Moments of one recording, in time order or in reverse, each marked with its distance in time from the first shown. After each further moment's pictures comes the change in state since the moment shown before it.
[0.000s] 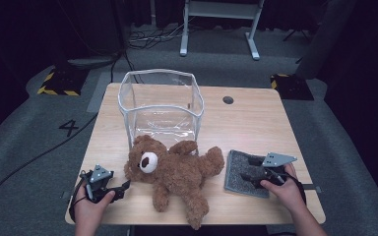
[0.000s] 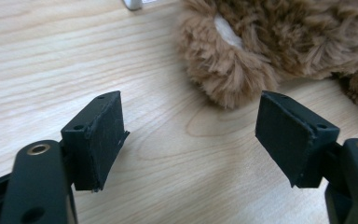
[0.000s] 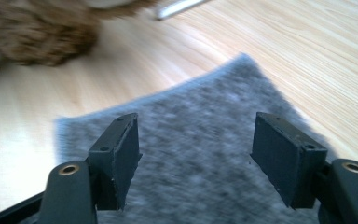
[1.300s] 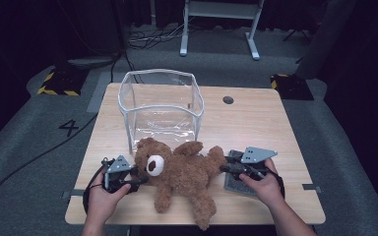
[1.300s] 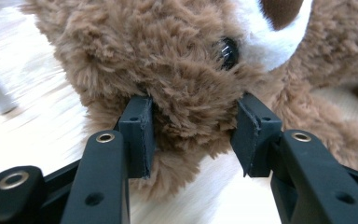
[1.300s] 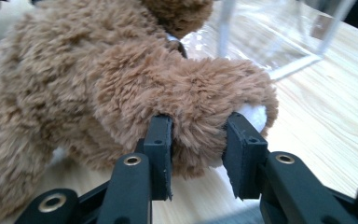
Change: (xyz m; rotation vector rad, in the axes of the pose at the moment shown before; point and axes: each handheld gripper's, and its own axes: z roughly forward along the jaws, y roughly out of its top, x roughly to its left) left arm -0.039 0.049 0.016 0.003 -0.265 0.197; right arm 0.041 0.067 0.023 -0.090 0.070 -0.104
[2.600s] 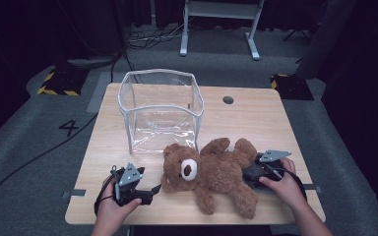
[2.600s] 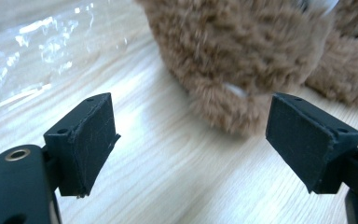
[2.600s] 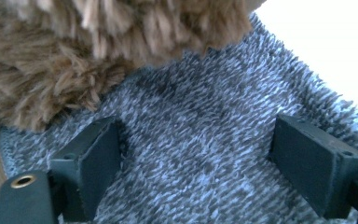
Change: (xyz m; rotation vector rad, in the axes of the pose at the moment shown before) left arm -0.038 -0.001 0.005 -0.064 0.074 0.026; right arm -0.053 -0.081 -0.022 0.257 -0.141 0.182
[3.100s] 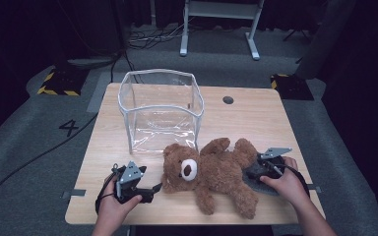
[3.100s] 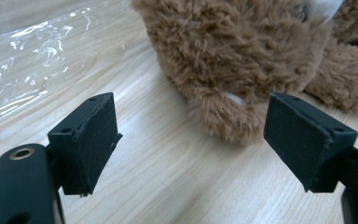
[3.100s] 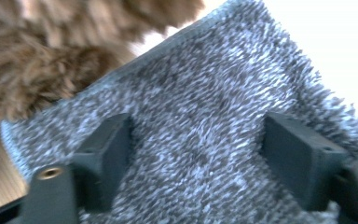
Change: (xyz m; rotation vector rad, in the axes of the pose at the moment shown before) left arm 0.004 0.005 0.004 -0.008 -0.018 0.000; right arm -0.006 0.005 -0.008 0.103 -0.043 0.057
